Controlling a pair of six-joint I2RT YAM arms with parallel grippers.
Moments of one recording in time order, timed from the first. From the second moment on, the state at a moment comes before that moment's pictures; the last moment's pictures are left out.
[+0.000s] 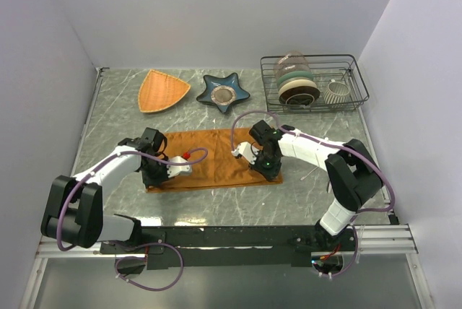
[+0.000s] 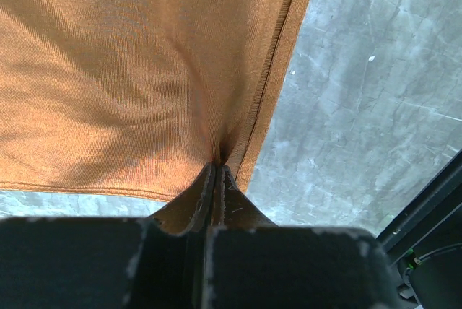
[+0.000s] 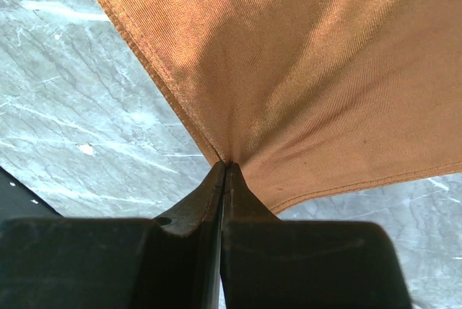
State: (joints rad) left arm -0.27 1.33 0.72 -0.83 0.20 1.03; right arm 0.62 1.65 1.00 -0.80 -0.18 -0.56
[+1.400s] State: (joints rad) left arm 0.12 1.50 1.09 -0.67 0.42 0.35; right arm 0.24 1.62 1.07 -0.67 -0.17 0.10
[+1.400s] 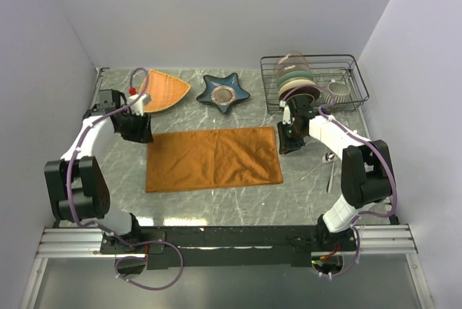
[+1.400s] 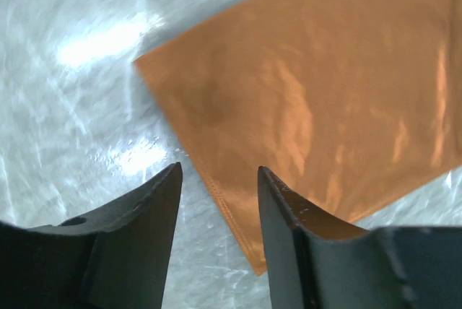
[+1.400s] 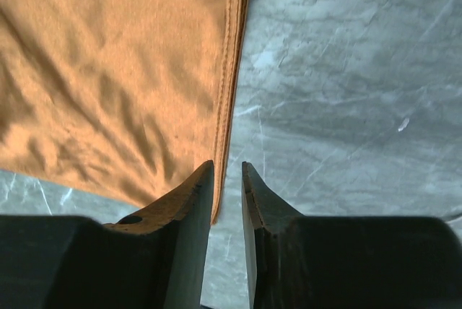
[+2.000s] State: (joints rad) left arm 0.21 1.62 0.95 -0.68 0.34 -0.05; right arm 0.24 1.63 1.02 -0.62 -0.21 0.14
